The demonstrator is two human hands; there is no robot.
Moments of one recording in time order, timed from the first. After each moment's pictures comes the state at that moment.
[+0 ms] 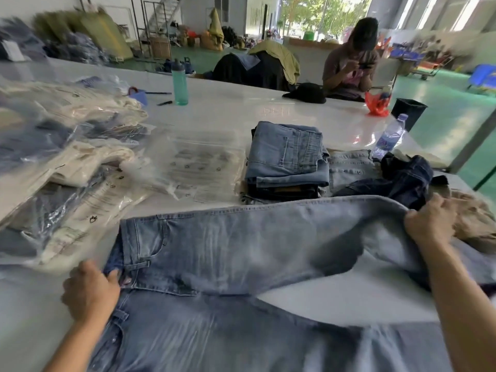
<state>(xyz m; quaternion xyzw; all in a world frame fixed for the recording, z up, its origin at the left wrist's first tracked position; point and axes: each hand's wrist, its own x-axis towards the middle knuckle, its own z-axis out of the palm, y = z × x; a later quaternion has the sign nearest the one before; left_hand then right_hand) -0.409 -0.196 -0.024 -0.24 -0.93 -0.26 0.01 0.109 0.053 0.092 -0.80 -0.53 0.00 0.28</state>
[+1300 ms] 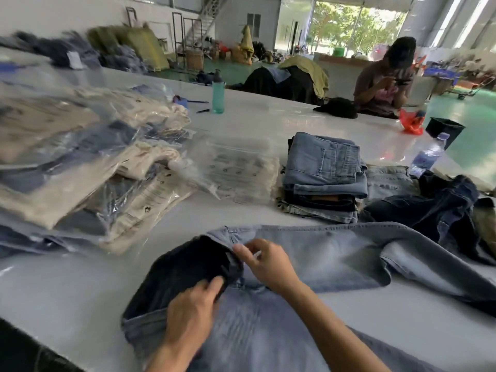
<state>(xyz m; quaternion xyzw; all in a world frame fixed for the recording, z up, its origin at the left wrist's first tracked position) -0.319 -0.247 -0.006 -0.62 -0.74 -0.24 0.10 -0.199 -0.114 0.043 -0.44 -0.83 0.28 0.18</state>
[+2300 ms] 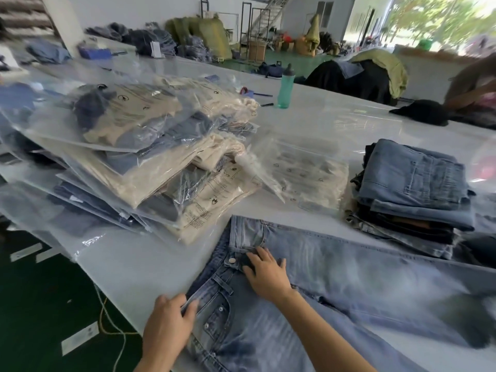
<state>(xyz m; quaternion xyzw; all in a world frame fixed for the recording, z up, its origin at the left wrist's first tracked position) -0.438 -0.320 -0.051 -0.30 -0.92 -0.22 -0.10 -0.335 -0.121 -0.042 -0.36 -0.91 0.20 -0.07</state>
